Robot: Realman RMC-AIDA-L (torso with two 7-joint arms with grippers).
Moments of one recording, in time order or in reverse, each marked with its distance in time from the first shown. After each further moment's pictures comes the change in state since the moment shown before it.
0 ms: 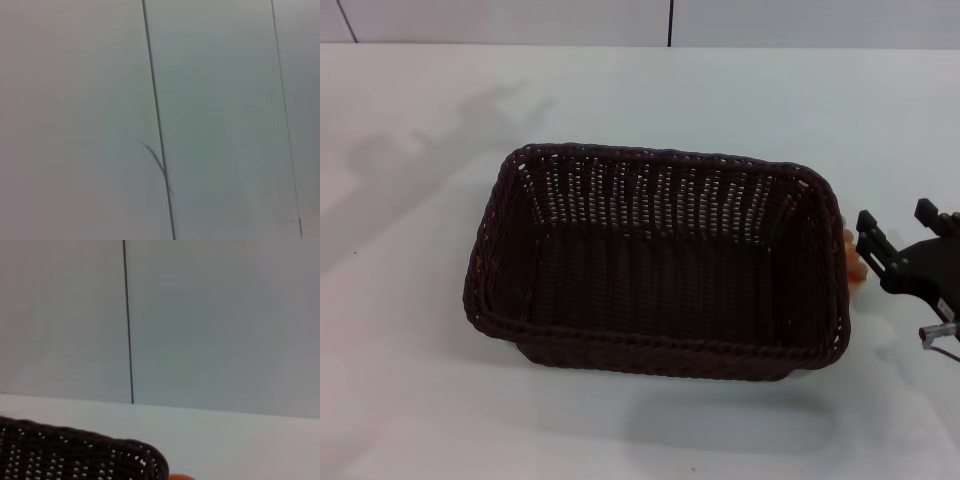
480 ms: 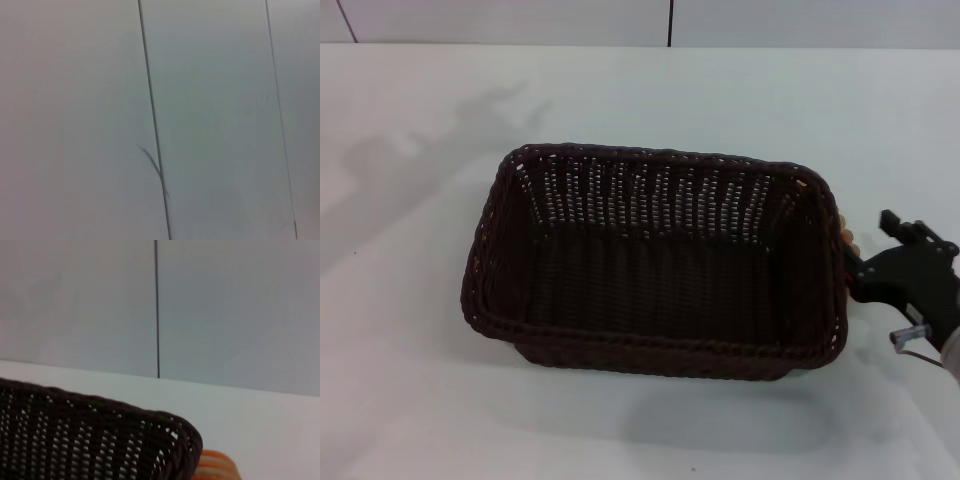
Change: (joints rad) left arm 0.005 0.005 -0.008 0.000 -0.015 -0.021 0.004; right arm 0.069 -0.001 -0.009 -0.020 -0.004 0.104 0.000
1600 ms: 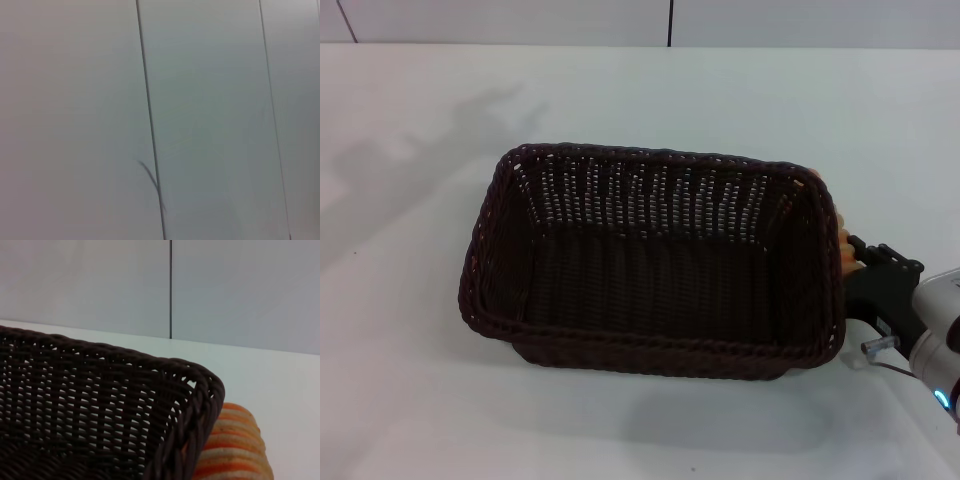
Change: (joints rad) left arm 0.004 0.002 -0.034 0.001 -0.041 -0.040 0.002; right arm 0.088 0.031 0.006 -0.125 0.012 0.034 0.011
